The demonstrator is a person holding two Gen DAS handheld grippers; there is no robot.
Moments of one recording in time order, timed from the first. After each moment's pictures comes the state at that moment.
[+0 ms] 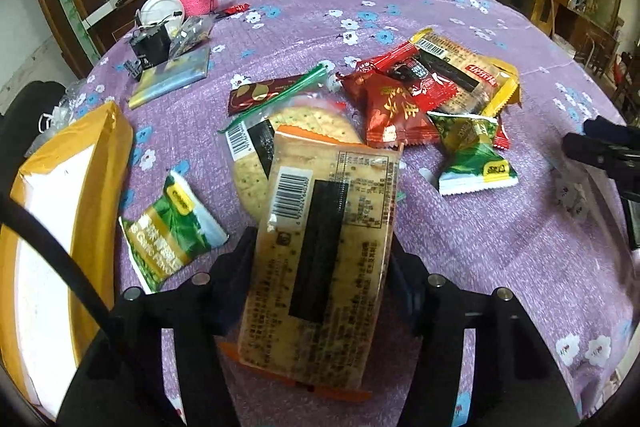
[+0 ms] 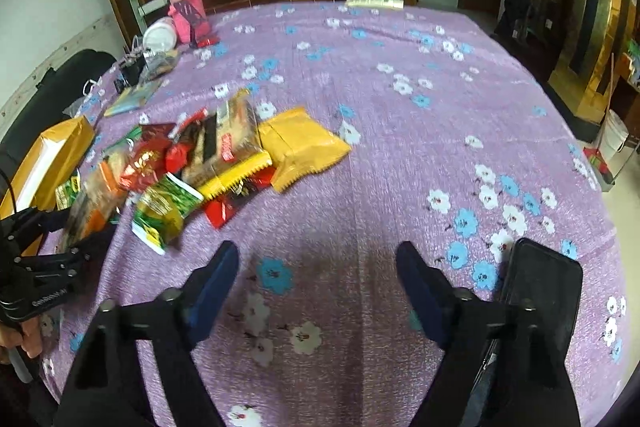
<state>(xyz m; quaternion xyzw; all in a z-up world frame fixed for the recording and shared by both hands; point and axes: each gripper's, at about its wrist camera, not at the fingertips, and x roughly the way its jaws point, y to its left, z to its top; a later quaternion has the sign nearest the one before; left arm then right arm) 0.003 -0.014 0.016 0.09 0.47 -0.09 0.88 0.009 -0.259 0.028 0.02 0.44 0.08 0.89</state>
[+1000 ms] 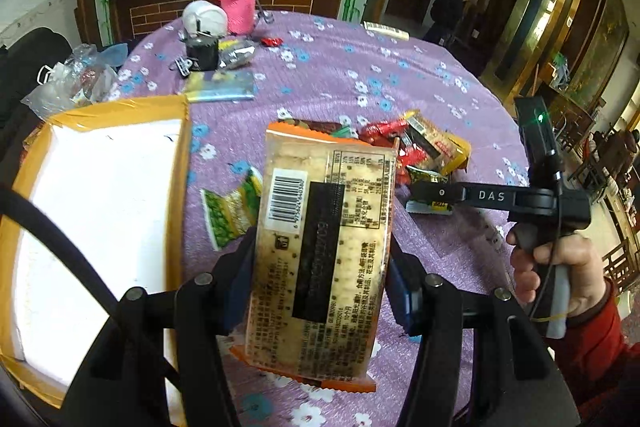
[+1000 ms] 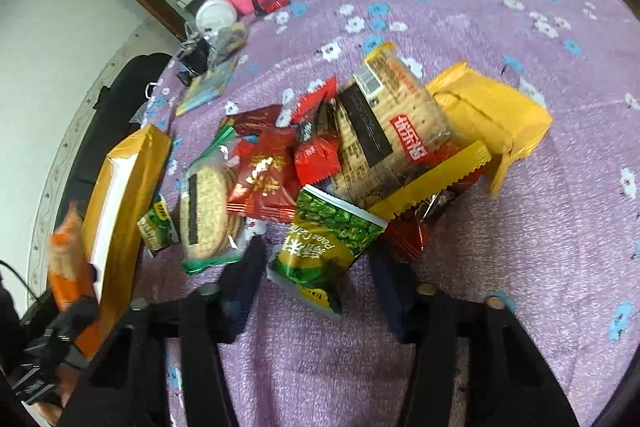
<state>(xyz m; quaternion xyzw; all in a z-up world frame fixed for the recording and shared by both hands) -0.048 0.061 0.093 -0.04 0.43 -0.12 0.90 0.052 -0.185 0.015 0.15 0.51 0.21 0.82</state>
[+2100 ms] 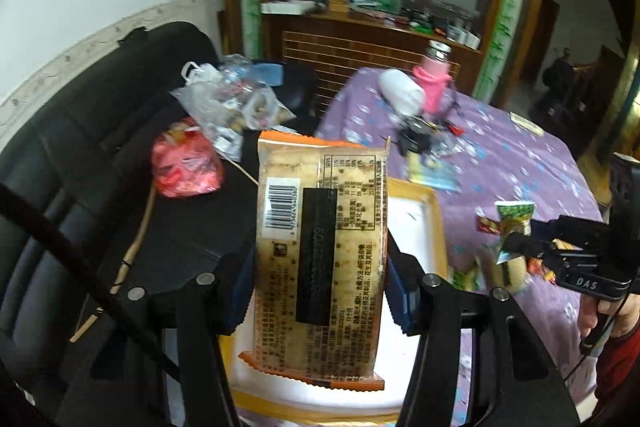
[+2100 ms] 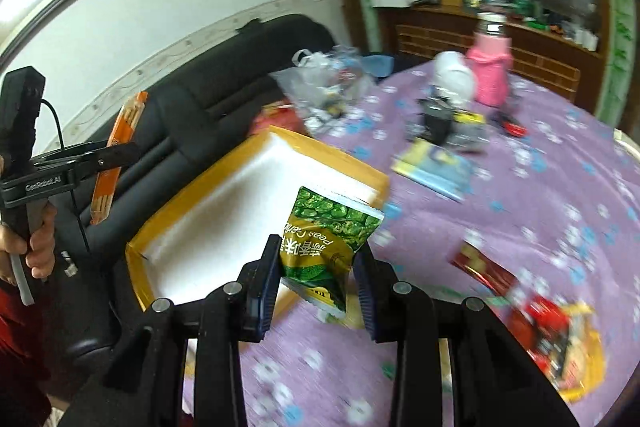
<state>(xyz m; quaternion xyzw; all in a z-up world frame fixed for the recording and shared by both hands) -0.067 0.273 0.187 -0.08 0.37 0.12 0.92 0.047 0.020 0.140 -0.04 0.39 0.45 0.80</state>
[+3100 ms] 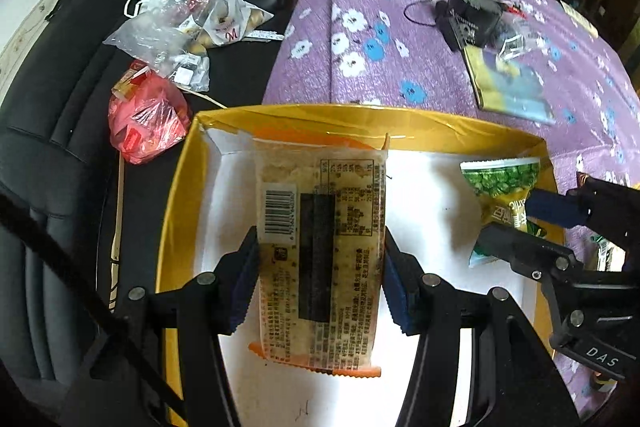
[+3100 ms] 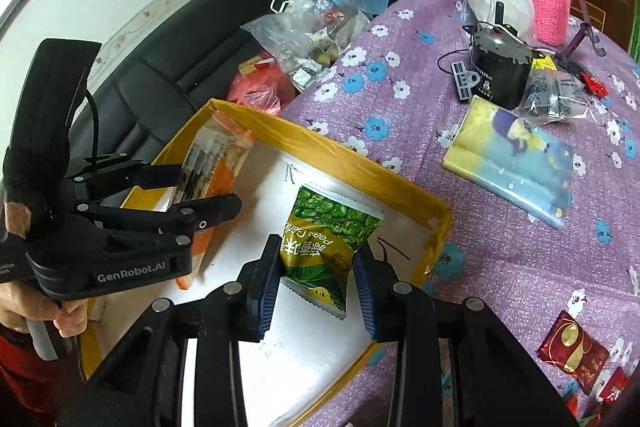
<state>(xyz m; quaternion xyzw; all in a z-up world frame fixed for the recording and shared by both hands) 0.112 0.271 0.042 -0.01 0.57 0.08 0.82 0.138 0.117 0.050 -0.03 0.49 0.41 0.77</state>
